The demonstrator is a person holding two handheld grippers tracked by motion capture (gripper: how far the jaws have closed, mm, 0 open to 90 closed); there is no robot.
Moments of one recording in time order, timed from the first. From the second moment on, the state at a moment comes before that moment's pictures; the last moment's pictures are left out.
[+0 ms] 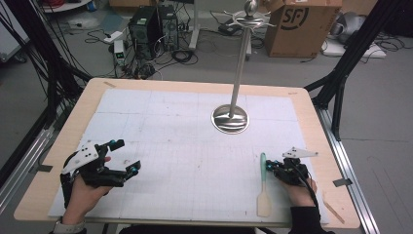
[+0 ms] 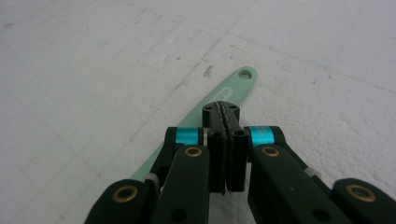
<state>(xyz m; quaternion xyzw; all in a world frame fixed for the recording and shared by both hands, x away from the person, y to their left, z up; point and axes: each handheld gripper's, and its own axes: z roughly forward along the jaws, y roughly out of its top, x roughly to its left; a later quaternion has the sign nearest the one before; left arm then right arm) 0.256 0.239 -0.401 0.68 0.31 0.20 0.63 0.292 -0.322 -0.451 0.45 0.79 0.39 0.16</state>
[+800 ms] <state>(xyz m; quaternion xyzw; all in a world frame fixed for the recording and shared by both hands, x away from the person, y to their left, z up) 0.257 0.237 -0.406 0.69 0.31 0.20 0.62 0.297 -0.280 -0.451 0.41 0.81 0.41 0.10</state>
